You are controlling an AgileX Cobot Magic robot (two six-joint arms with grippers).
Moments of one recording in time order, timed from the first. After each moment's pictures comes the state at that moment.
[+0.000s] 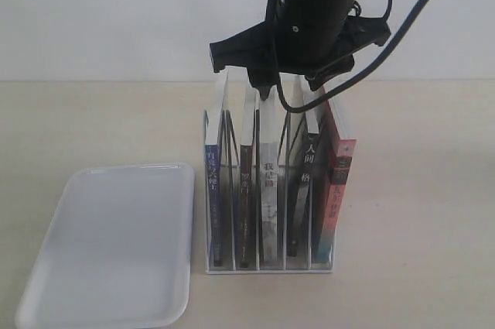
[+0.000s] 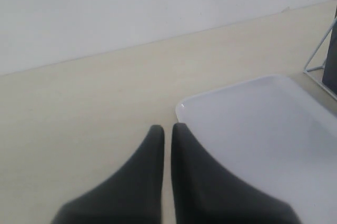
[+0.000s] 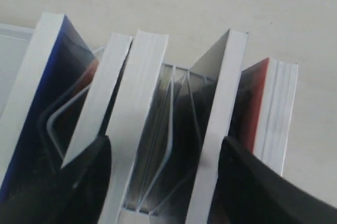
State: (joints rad) left arm -0.09 0.00 0.00 0.04 0.31 0.13; right arm 0.76 1.75 -1.60 -0.29 1.06 0.55
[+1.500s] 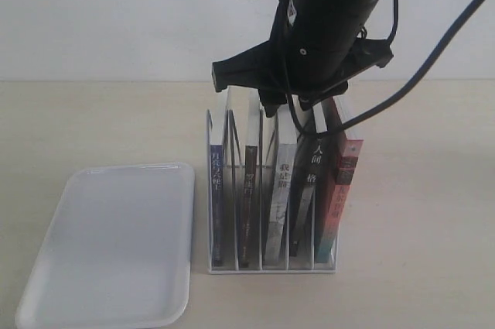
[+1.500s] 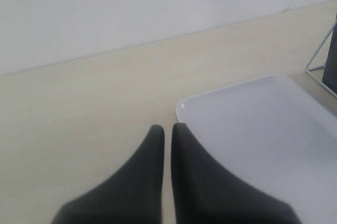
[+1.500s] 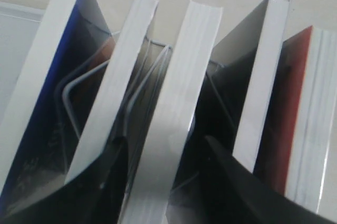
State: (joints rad) left arm -0.09 0.00 0.00 0.04 0.31 0.13; right arm 0.76 1.69 -1.47 -0.26 0.97 0.55
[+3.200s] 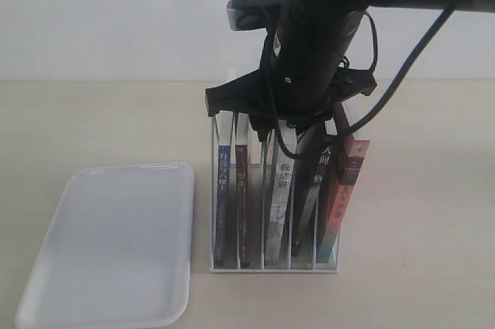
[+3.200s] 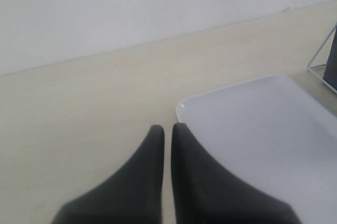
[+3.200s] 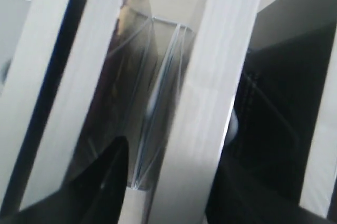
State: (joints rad) left arm -0.09 0.00 0.00 0.04 0.31 0.13; right arm 0.76 1.75 -1.46 -0.22 0.95 0.57
